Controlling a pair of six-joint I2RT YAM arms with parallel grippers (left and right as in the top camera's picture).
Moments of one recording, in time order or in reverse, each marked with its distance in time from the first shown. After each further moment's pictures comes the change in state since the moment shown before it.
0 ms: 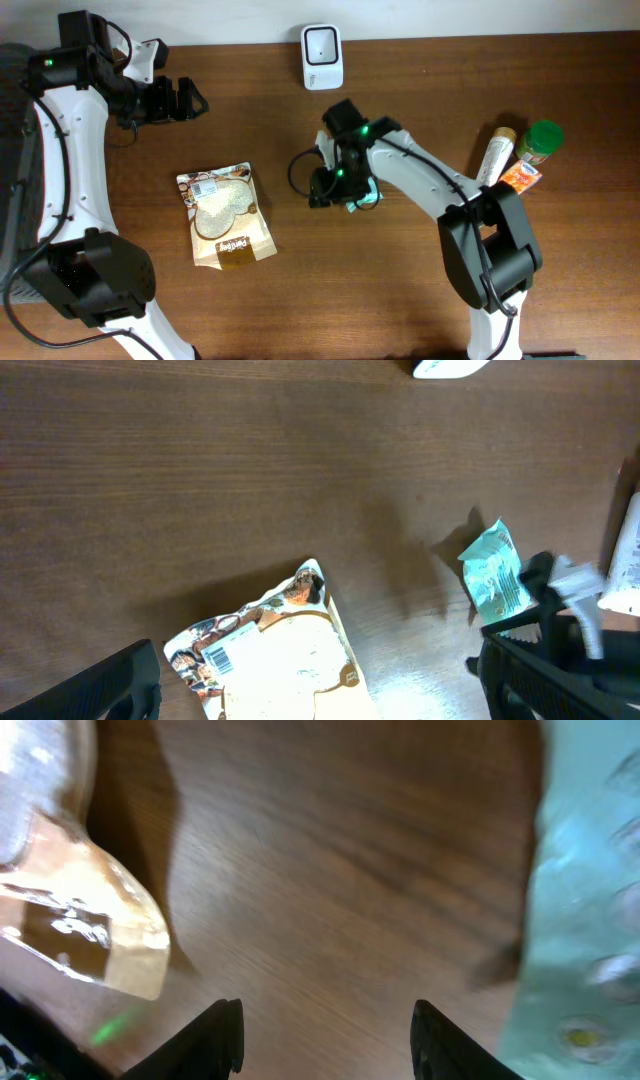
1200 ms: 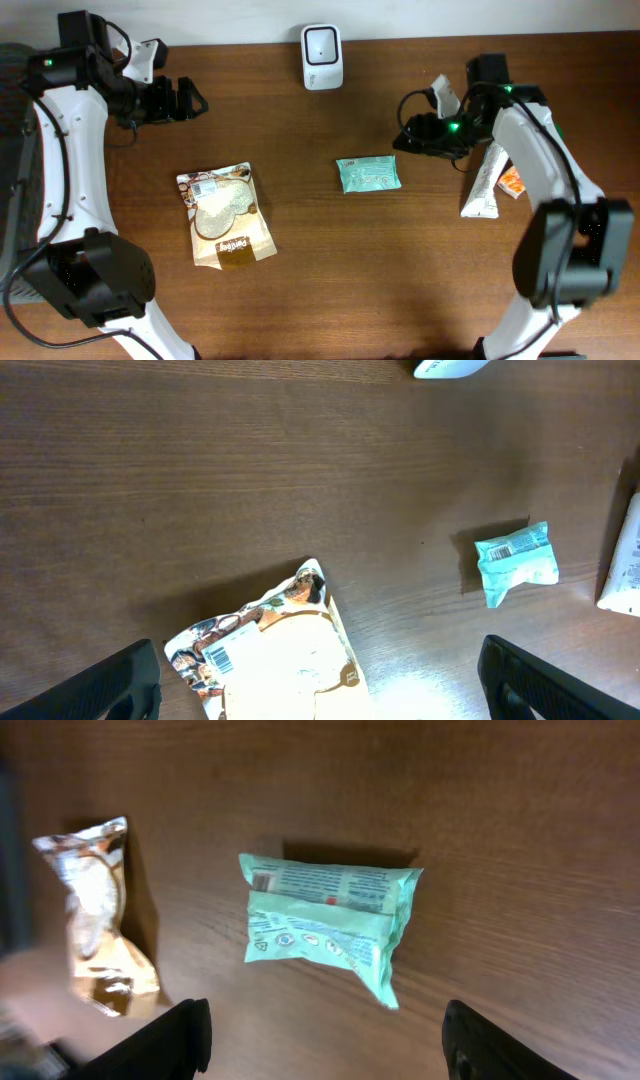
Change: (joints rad) left arm 0.003 0.000 0.000 0.000 0.000 0.000; right arm -0.520 -0.106 0.037 -0.067 -0.199 -0.245
